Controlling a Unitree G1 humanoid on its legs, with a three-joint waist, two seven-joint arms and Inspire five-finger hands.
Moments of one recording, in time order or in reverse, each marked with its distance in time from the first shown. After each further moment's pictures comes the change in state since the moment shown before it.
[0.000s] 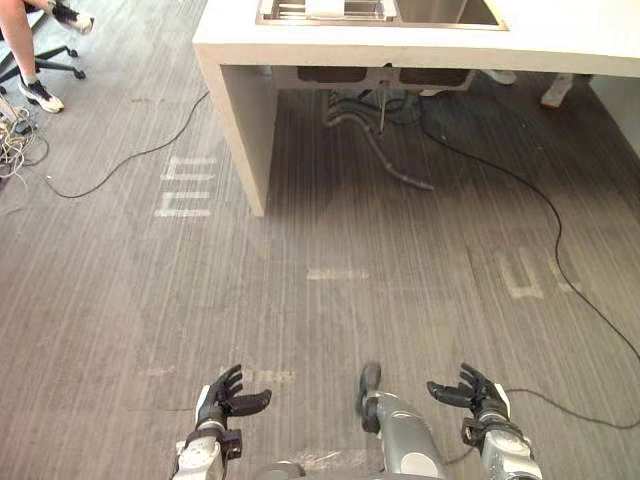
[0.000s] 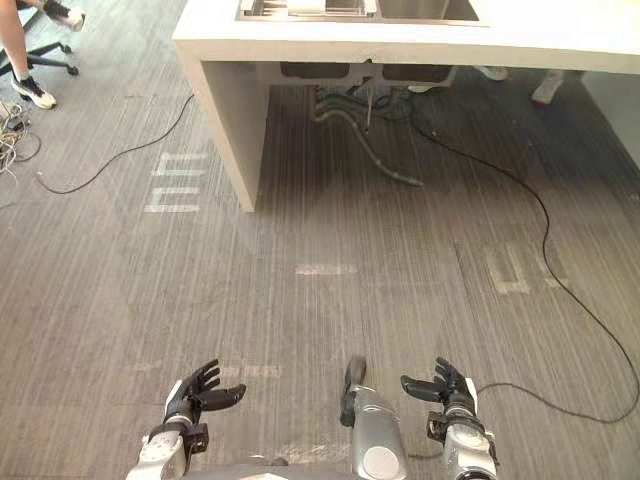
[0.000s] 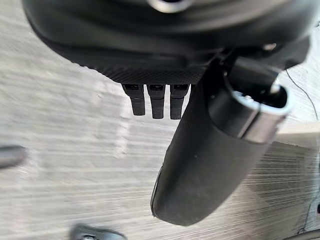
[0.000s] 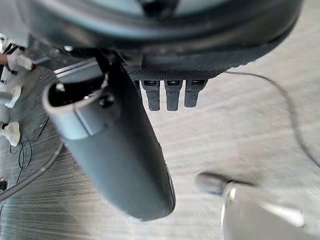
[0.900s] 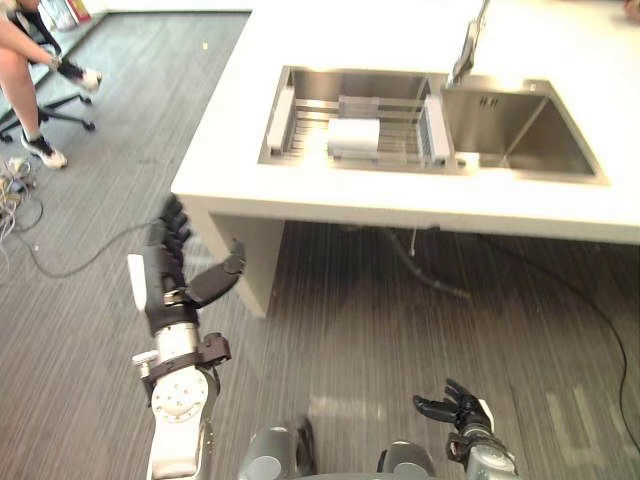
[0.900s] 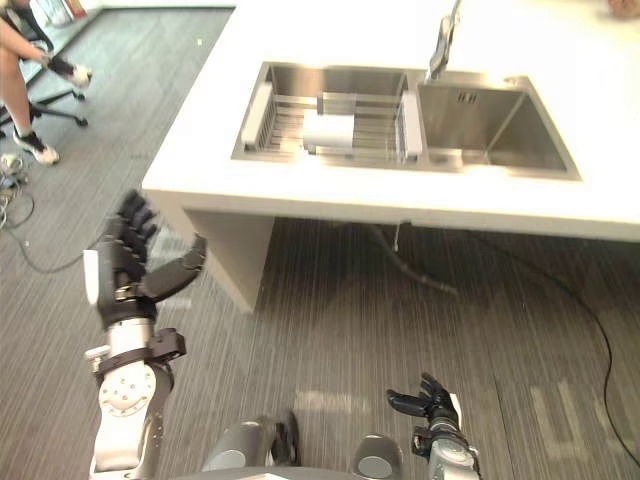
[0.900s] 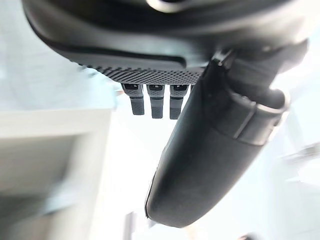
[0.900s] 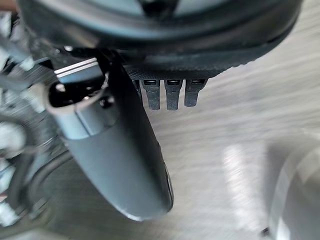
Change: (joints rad) left arm 0.134 -0.100 0.097 -1.233 0.185 -0.069 0.262; right arm 0.039 0.087 0.090 0.019 0.016 -0.032 0.005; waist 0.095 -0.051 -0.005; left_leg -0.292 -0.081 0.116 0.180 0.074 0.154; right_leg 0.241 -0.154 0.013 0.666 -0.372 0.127
